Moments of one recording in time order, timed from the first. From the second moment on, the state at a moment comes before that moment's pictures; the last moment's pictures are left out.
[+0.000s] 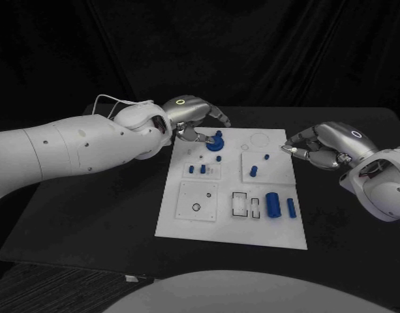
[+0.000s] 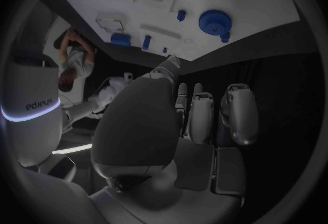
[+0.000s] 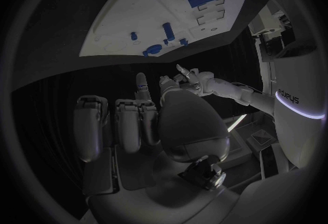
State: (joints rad) left arm 1.33 -0.64 -0.21 1.26 -1.55 -0.42 0.30; left_hand 1.56 -0.20 0.22 0.29 0.12 0.76 -0.08 0.06 0.37 0.69 -0.02 0.17 0.26 1.46 -0.08 1.37 1.25 0.08 1.43 0.04 1.28 1.31; right arm 1.25 -1.07 -0.21 1.69 -1.53 -0.57 -0.06; right_hand 1.21 0.09 -0.03 0.29 0.35 0.99 0.09 0.09 0.21 1.47 0.01 1.57 1.31 1.47 -0.07 1.54 1.31 0.02 1.47 0.04 1.49 1.31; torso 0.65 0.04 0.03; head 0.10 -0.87
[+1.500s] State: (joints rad) left arm 1.29 -0.49 -0.21 1.15 -1.86 -0.22 0.25; left_hand 1.47 -0.19 0.23 0.25 0.14 0.93 -0.02 0.09 0.25 0.96 0.01 0.32 0.25 1.47 -0.07 1.42 1.31 0.08 1.45 0.05 1.28 1.31; right arm 1.25 -1.06 -0.21 1.68 -1.53 -0.57 -0.04; right_hand 1.21 0.09 -0.03 0.29 0.39 0.99 0.09 0.09 0.21 1.47 0.01 1.57 1.31 1.47 -0.07 1.54 1.31 0.02 1.46 0.04 1.49 1.31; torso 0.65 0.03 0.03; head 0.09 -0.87
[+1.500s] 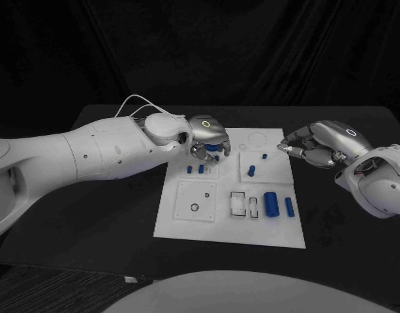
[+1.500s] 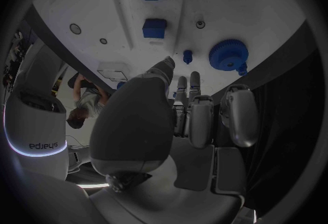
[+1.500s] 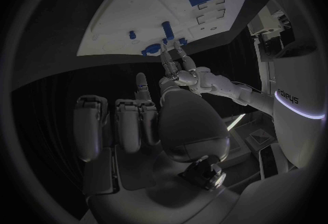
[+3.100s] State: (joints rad) left arm 1.26 -0.44 -0.21 1.06 -1.86 -0.21 0.24; left_hand 1.47 -0.20 0.42 0.15 0.27 1.03 0.03 0.12 0.28 1.09 -0.01 0.20 0.22 1.46 -0.07 1.41 1.29 0.08 1.45 0.04 1.27 1.31; right arm 1.25 -1.06 -0.21 1.68 -1.53 -0.57 -0.04; right_hand 1.21 0.09 -0.03 0.29 0.39 0.99 0.09 0.09 0.21 1.47 0.01 1.57 1.31 1.47 -0.07 1.54 1.31 0.02 1.46 0.04 1.49 1.31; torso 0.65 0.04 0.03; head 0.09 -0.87
